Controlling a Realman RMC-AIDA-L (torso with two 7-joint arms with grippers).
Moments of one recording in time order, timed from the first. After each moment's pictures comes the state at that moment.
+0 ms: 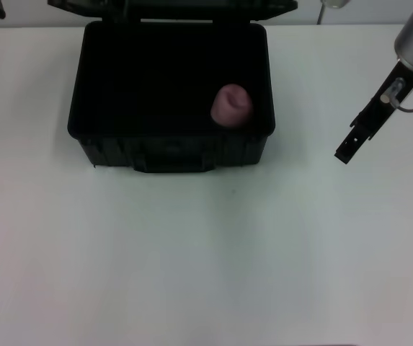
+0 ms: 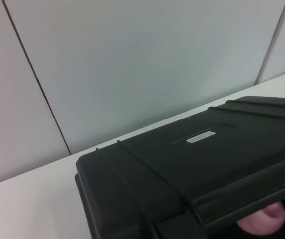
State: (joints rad) left arm -0.81 -2.05 1.35 1.76 -0.29 -1.70 -0.04; right arm 0.99 2.02 -1.23 -0.94 0.34 1.71 -0.59
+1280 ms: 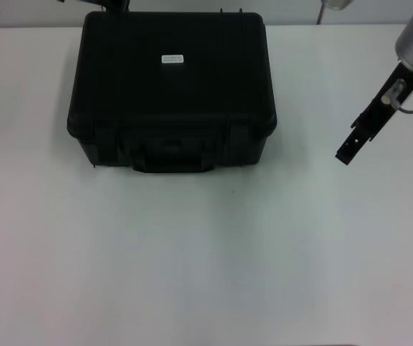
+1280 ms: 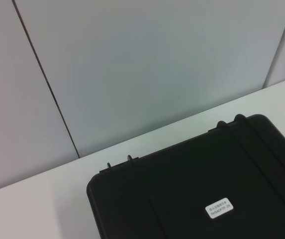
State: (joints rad) left arm -0.81 -2.05 1.35 1.78 -0.27 -1.71 -0.04; right arm 0.98 2.02 -1.23 -0.94 0.34 1.71 -0.59
